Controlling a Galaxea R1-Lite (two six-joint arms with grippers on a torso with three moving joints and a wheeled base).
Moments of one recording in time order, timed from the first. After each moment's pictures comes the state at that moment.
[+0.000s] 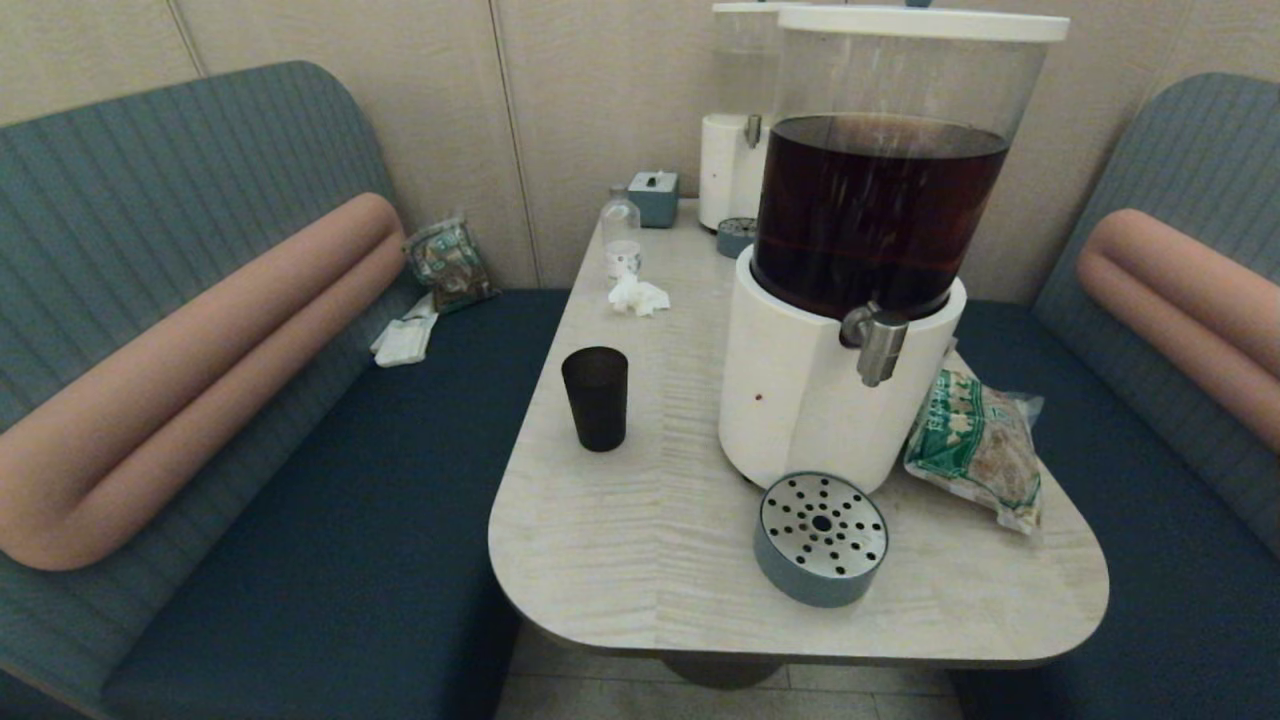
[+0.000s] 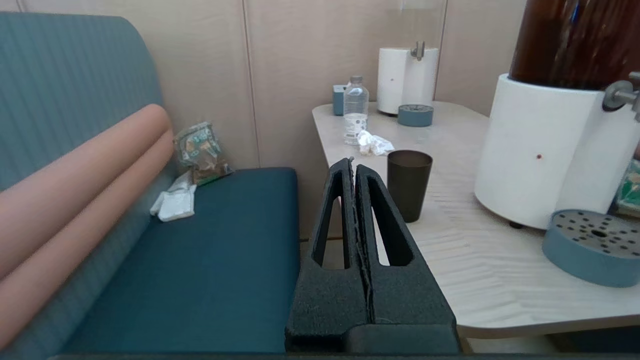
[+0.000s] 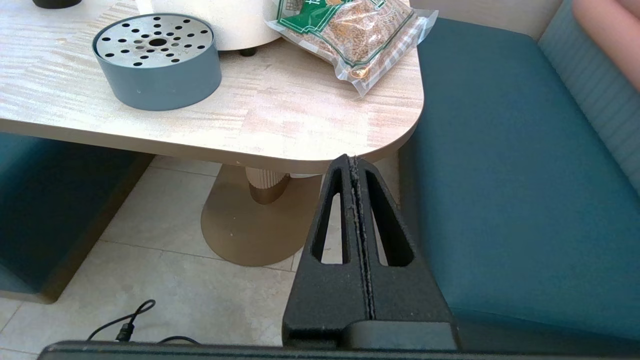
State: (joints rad) left arm 0.09 0.27 0.00 -0.67 -0.22 -0.08; right arm 0.00 0.00 0.00 0.01 0.03 -0.05
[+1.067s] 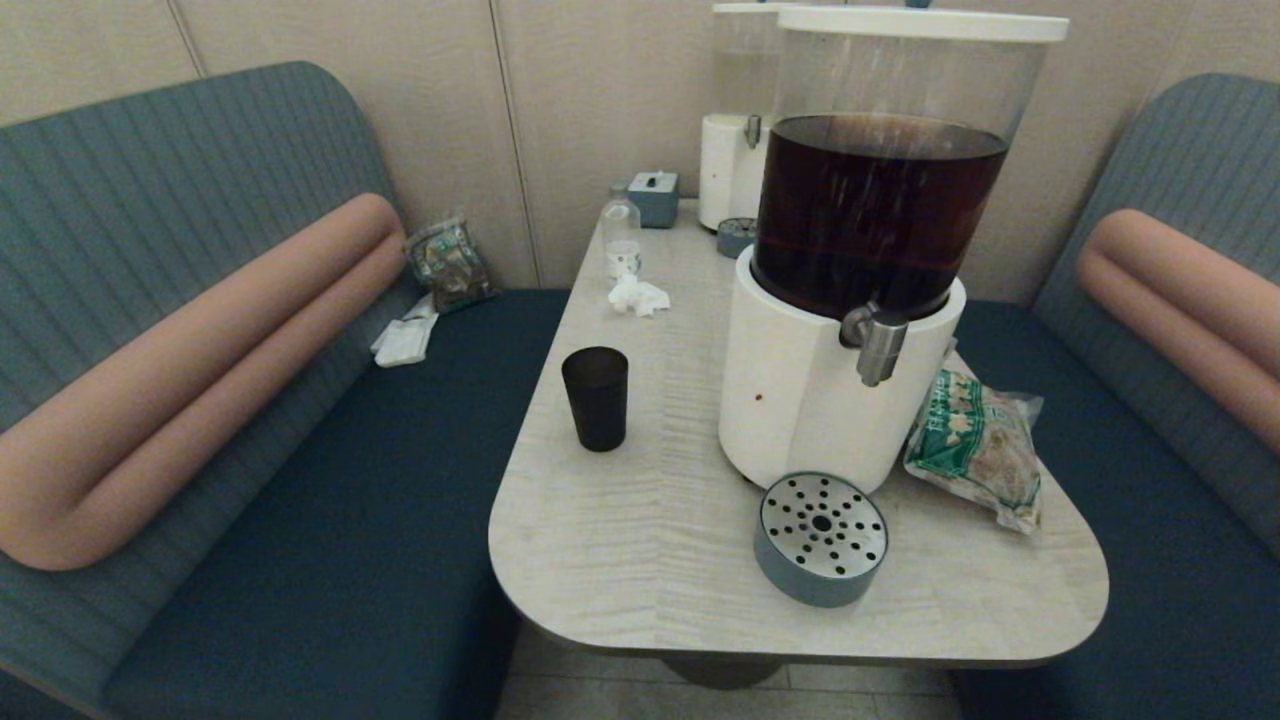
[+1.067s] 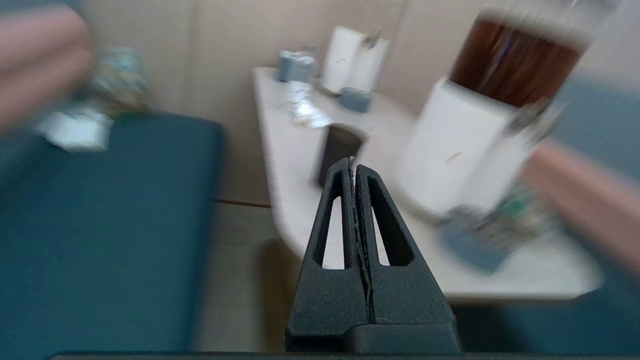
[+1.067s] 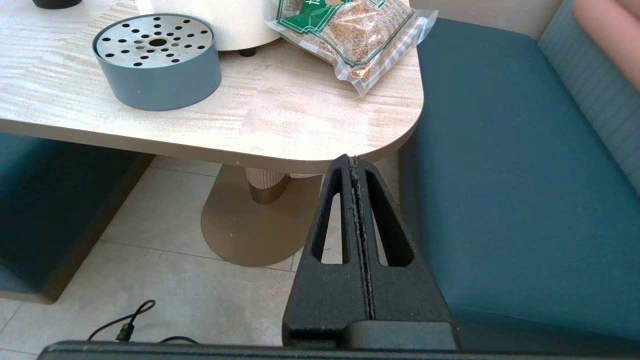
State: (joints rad) left arm 0.01 0.06 -0.09 -0.30 -0.22 -0.35; right arm 0.00 0.00 0.00 0.01 0.03 -0.05
